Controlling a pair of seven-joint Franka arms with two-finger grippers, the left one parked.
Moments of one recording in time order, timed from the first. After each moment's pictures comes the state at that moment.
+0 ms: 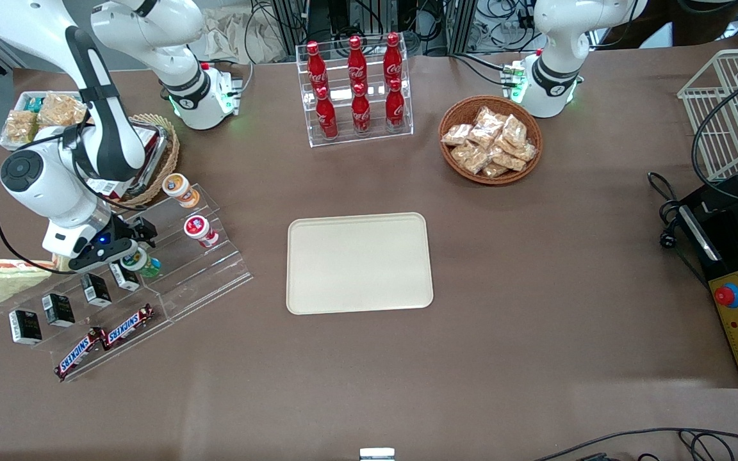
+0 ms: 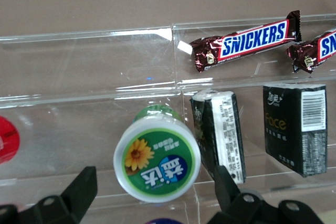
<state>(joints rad) 0.06 0.05 -0.15 -2.36 -0.03 2.50 -0.49</state>
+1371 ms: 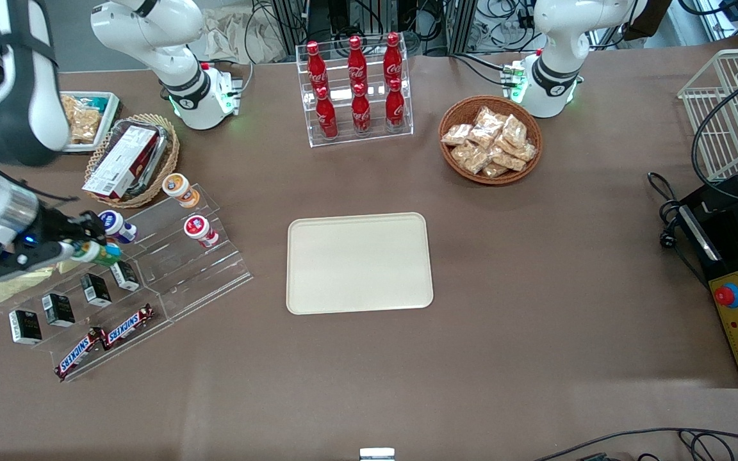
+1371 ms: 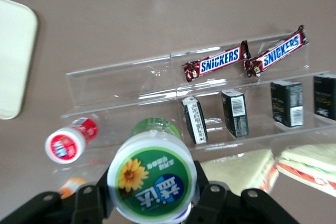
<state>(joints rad) 0.08 0.04 -0.14 -1.79 0.01 1.79 -0.40</state>
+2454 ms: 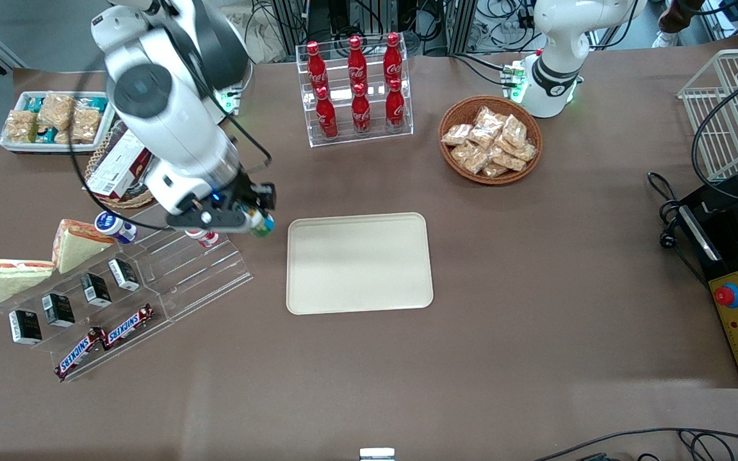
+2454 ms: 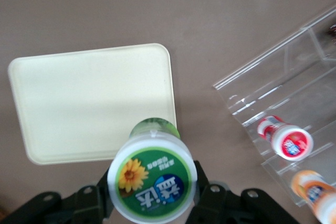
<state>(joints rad) 0.46 0.15 0.05 -1.75 0.04 1.89 0.59</state>
